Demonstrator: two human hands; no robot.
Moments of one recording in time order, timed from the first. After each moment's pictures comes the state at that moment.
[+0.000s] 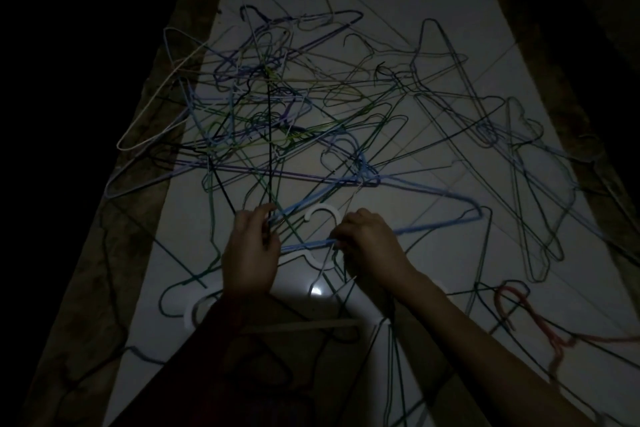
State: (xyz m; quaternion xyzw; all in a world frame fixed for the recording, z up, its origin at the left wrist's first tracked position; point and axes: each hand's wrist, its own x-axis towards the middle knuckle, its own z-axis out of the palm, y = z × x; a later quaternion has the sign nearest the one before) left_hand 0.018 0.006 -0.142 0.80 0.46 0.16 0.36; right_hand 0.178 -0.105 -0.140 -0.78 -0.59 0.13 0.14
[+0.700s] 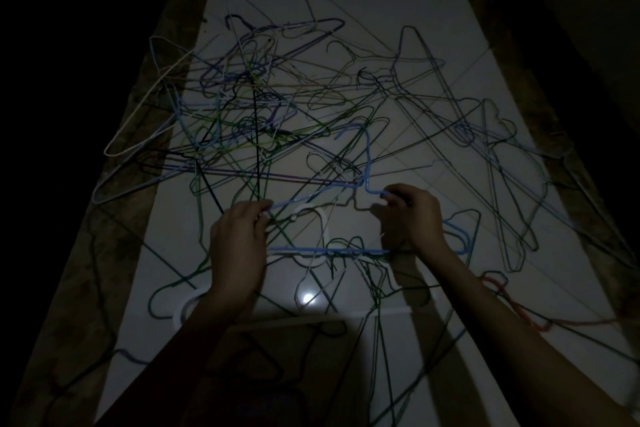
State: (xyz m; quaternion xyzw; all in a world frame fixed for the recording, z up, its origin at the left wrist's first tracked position) left_hand 0.027 0.009 -0.119 0.83 0.43 0.19 0.31; right_hand 0.234 -0.135 -0.115 -0.89 -0.29 0.12 0.34
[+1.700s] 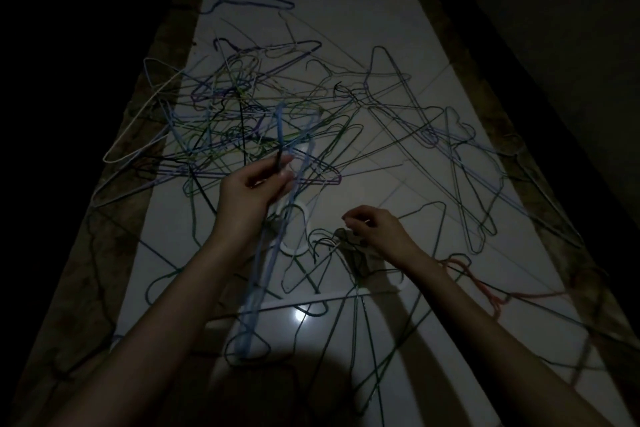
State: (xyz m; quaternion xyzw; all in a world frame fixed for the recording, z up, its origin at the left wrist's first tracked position) left_hand 0.048 -0.019 -0.019 0.55 0.34 0.26 0.72; right_hand 0.190 -0.164 -0.088 -0.84 -0.28 0.31 0.35
